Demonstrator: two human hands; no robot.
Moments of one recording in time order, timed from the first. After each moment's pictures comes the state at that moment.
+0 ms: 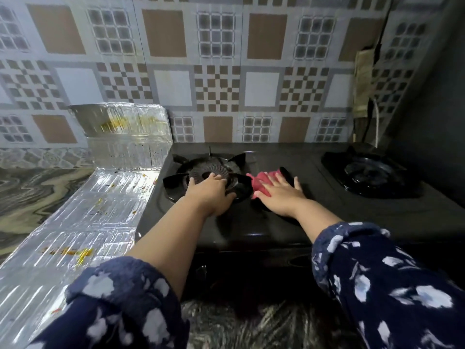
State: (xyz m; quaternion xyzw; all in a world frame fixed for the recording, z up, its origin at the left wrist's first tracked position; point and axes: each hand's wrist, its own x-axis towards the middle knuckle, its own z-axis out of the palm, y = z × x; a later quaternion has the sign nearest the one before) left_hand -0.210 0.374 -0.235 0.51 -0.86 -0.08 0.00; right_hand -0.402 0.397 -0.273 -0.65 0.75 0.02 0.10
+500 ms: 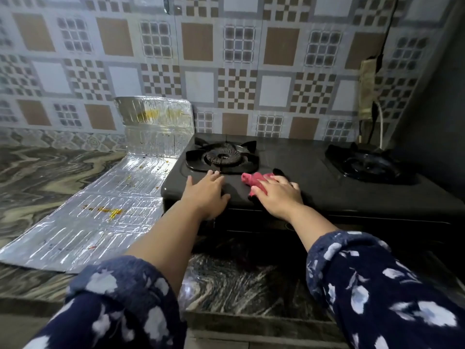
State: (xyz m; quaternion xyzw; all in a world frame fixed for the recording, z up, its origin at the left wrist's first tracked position) left_hand -0.162 0.473 -0.269 0.54 -0.84 -0.05 0.06; right_hand -0.350 0.490 -0.286 -0.68 0.73 -0.10 0.01
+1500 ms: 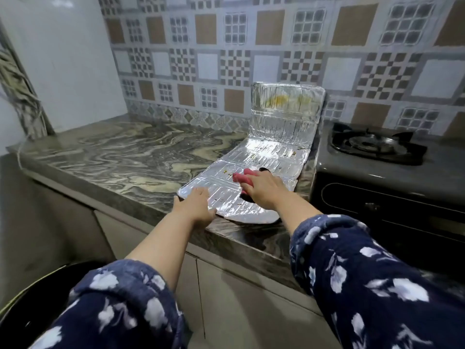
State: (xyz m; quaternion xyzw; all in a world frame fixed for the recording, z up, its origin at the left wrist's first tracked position) left_hand 0.175 0.543 -0.356 0.73 -0.67 -0.10 0.02; right_hand -0.005 0.465 -0.339 -0.86 0.50 -0.08 0.04
